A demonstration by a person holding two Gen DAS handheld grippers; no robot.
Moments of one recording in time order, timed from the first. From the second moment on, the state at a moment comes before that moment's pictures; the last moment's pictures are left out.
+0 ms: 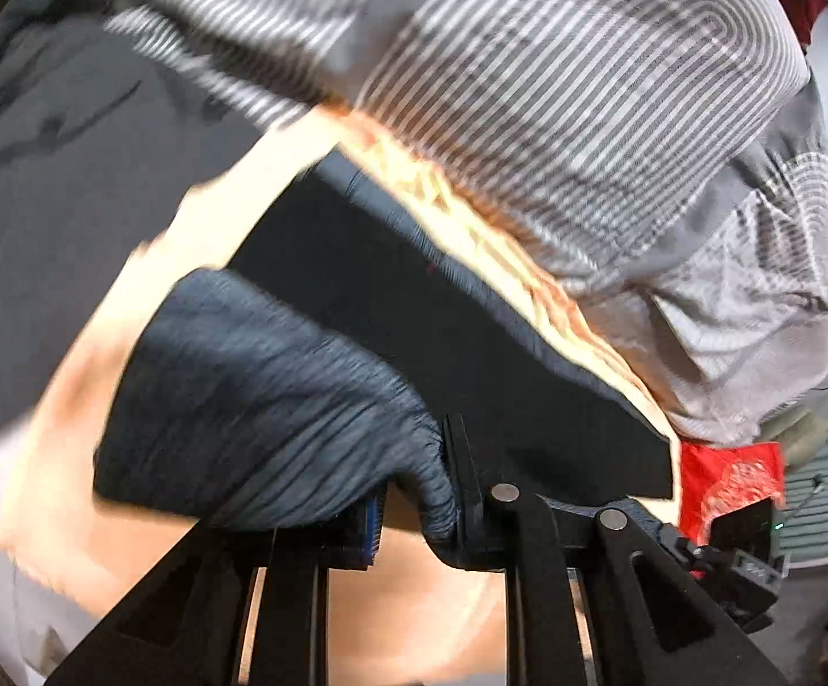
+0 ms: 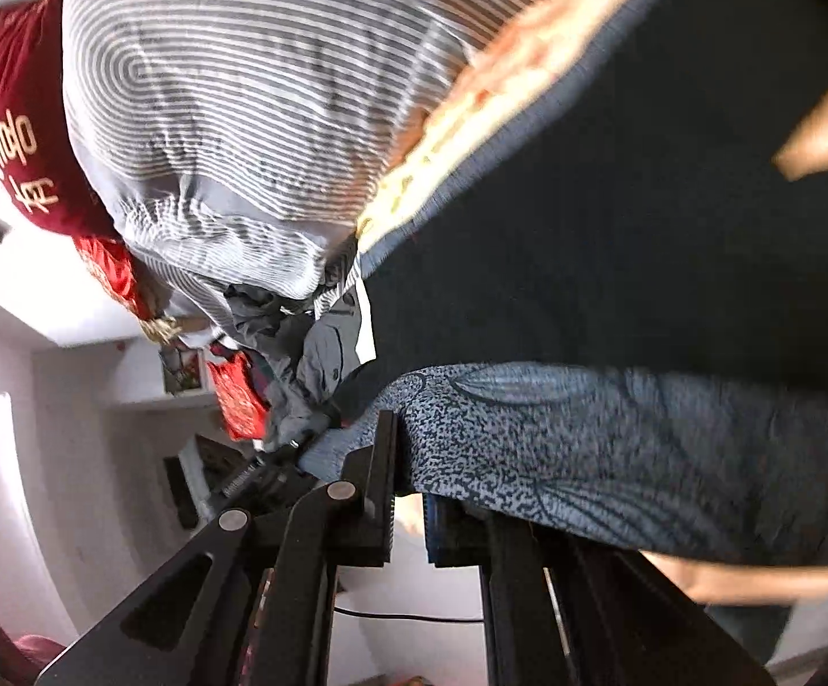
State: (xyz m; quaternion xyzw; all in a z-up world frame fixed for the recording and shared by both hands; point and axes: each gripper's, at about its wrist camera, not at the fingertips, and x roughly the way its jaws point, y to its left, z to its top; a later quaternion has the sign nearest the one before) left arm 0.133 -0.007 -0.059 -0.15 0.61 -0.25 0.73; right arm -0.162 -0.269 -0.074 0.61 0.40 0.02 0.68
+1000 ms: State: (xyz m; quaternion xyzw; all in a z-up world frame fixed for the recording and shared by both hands) left arm 0.171 -0.147 -0.129 0.09 0.61 -0.12 0.78; right arm -0.007 -0.397 -0.132 0.52 0.51 0.06 0.68
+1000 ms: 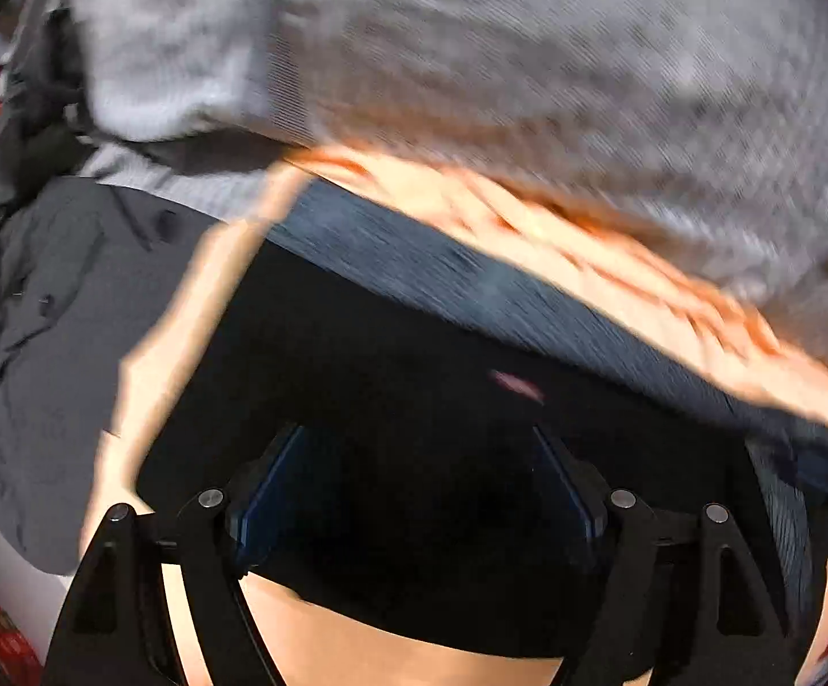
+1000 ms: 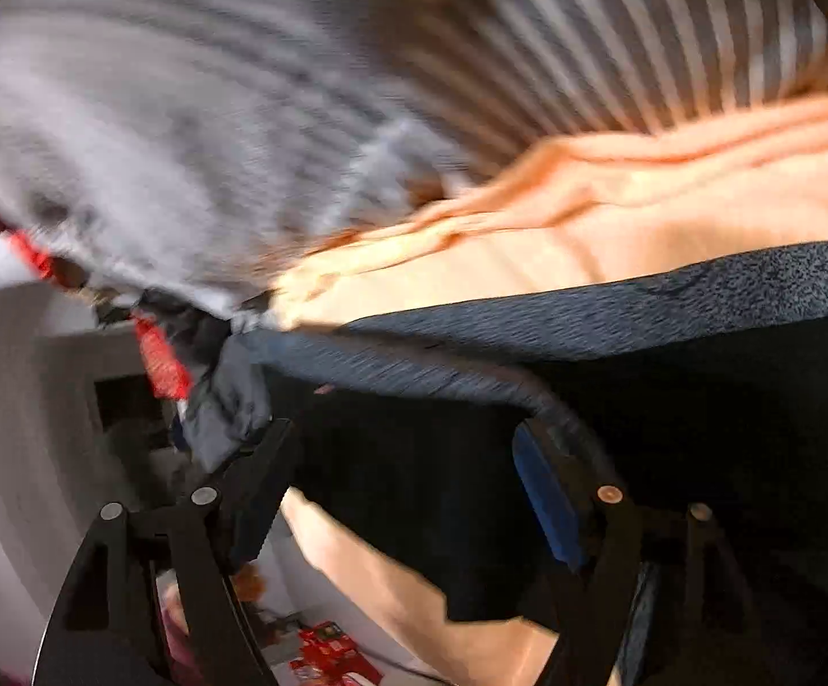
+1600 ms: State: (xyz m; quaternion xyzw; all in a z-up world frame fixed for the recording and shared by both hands) left arm 0.053 -0.237 -0.125 0.22 0.61 -0.24 0.73; right arm -0.154 -0.394 -0.098 0.44 0.53 -0.09 0.72
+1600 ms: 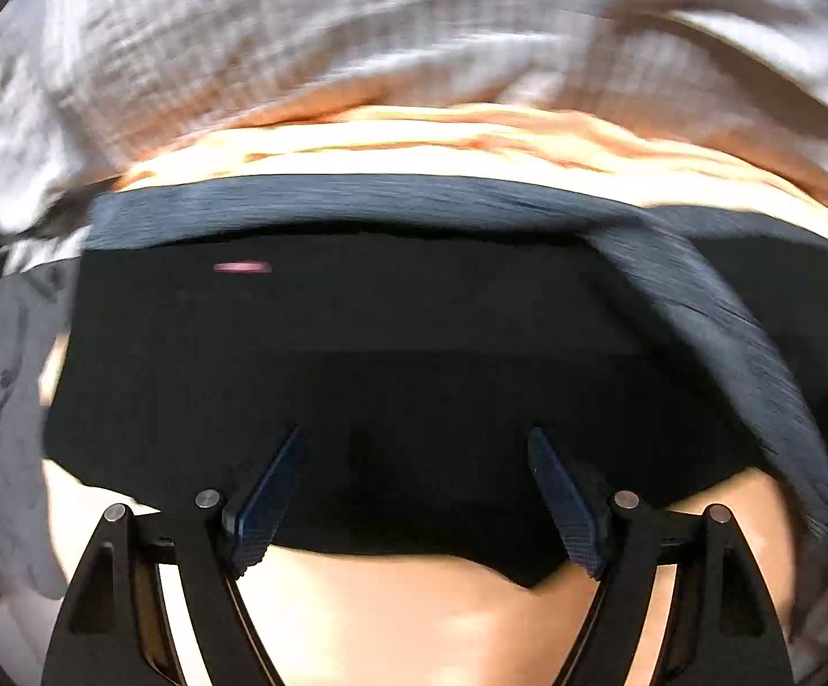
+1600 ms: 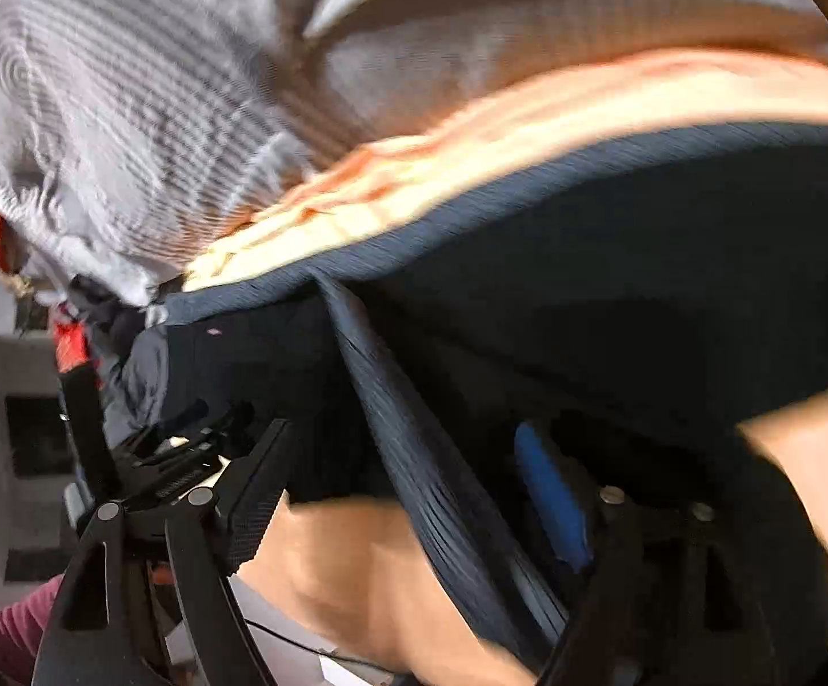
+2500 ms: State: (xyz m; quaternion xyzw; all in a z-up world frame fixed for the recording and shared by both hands) left arm -0.104 -0.348 -0.141 0.13 0.71 -0.38 0.59; right arm -0.477 -0.352 -0.144 0.58 0.45 -0.26 0.63
